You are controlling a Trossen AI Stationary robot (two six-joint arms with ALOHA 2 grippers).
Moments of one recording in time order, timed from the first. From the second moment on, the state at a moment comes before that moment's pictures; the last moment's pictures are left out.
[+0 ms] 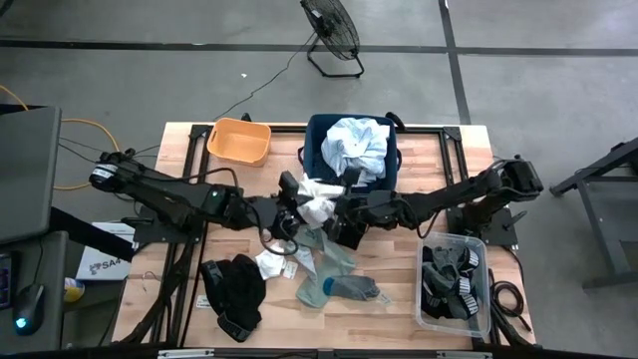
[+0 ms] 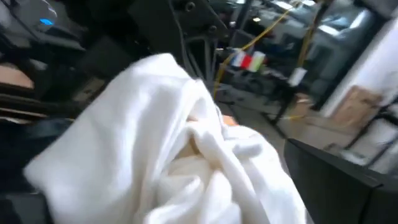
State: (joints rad) left arm -0.29 1.35 1.21 -0.34 -0.64 0.91; right arm 0.16 1.58 1.00 0.51 0.49 -0.30
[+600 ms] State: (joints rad) left arm -0.29 1.35 1.21 -0.34 -0.58 0.83; right arm 0.24 1.58 1.00 0.42 0.59 -0.21
